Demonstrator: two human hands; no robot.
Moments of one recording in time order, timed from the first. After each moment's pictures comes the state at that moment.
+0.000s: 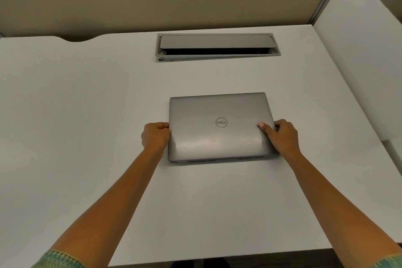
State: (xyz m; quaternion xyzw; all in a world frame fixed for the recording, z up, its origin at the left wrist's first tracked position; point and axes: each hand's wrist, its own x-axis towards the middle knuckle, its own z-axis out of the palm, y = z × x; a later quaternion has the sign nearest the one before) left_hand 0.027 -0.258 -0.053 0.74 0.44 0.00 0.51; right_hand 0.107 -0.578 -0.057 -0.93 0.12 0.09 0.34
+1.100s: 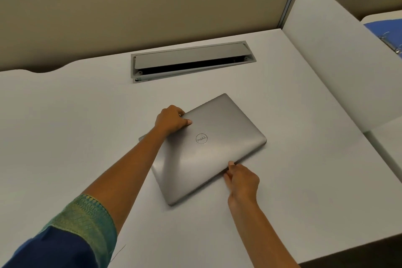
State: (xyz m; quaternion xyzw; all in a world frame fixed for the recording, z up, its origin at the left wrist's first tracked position) left_hand 0.154 -0.286 -0.038 0.93 0.15 -0.17 0.30; right_hand 0.009 -0.480 -0.046 -0.48 0.47 0.07 0.74
